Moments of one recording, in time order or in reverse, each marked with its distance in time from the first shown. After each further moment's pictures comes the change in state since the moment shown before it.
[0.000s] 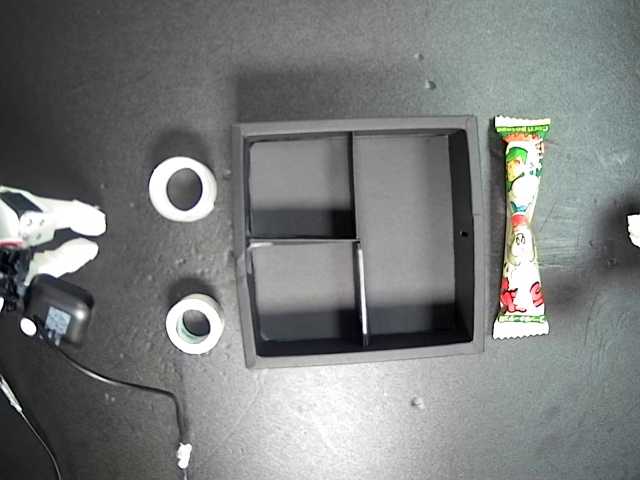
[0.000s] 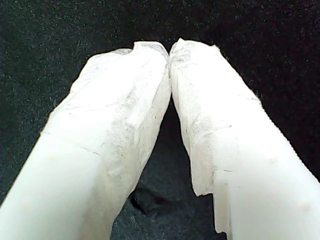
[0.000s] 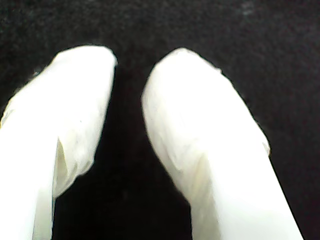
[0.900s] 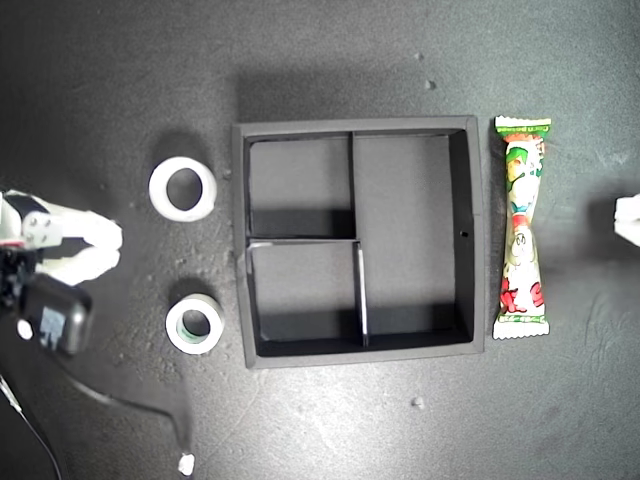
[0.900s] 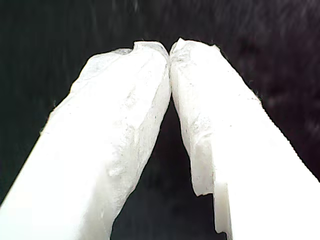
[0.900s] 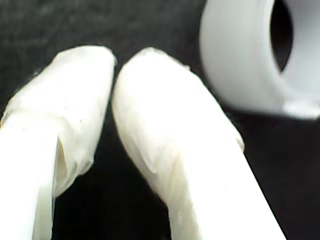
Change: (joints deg) arm 0 3.4 0.0 -2.8 -18.2 3.1; arm 1 -5.1 -0.7 0.0 -21.5 10.7
